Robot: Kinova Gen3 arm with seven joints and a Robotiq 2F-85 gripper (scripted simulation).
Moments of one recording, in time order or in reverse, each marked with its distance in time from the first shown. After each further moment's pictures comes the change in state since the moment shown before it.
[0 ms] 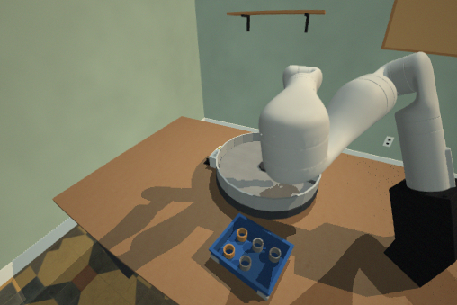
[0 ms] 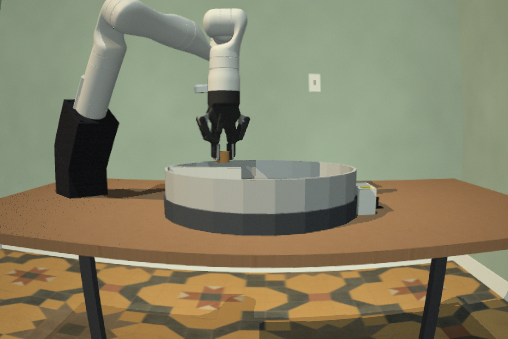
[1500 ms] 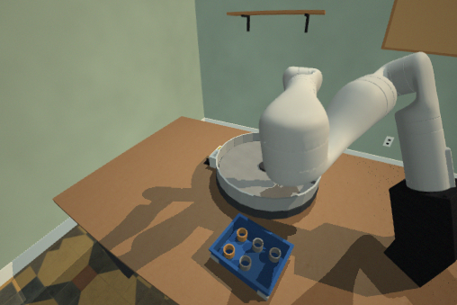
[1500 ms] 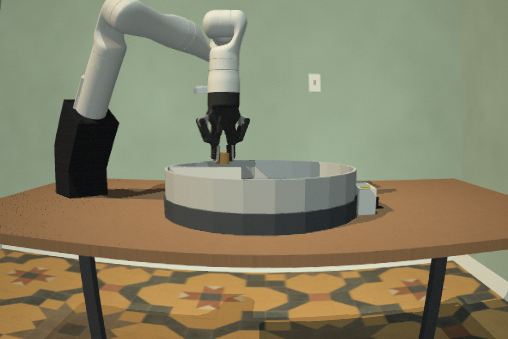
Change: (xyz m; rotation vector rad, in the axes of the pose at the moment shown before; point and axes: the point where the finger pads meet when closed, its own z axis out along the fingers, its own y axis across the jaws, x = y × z) arm 0.000 0.000 0.004 -0.001 0.000 -0.001
